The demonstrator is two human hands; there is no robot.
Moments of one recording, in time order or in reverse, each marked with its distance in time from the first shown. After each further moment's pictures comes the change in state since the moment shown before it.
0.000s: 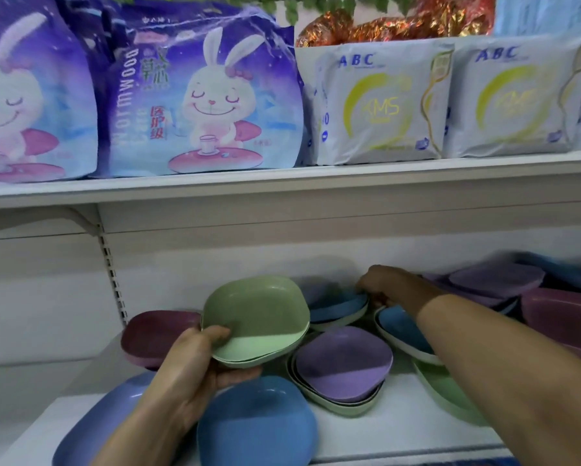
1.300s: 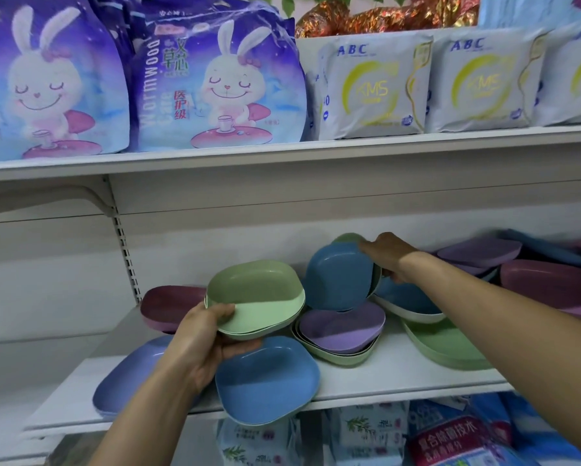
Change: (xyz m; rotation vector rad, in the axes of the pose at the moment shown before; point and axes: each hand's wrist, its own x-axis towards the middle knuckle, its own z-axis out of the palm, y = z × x) left_hand -0.013 -0.014 -0.020 -0.022 -0.021 0.030; right_hand -0.082 0.005 -0.005 0.324 0.156 -0.133
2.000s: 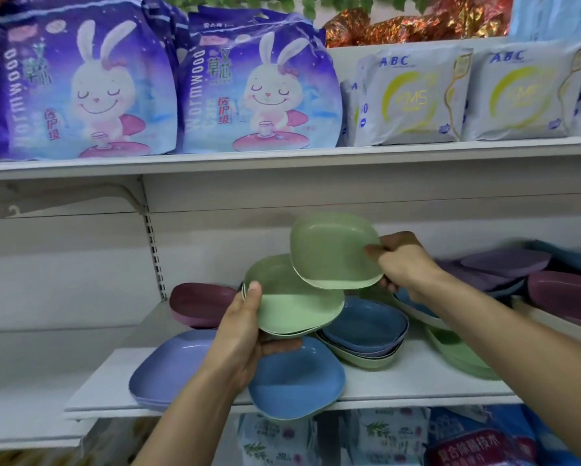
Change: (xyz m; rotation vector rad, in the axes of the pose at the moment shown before) left_hand -0.015 -0.004 0.010 0.042 -0.071 0.134; right_hand -0.055 -0.026 0.027 0.192 0.160 -0.188
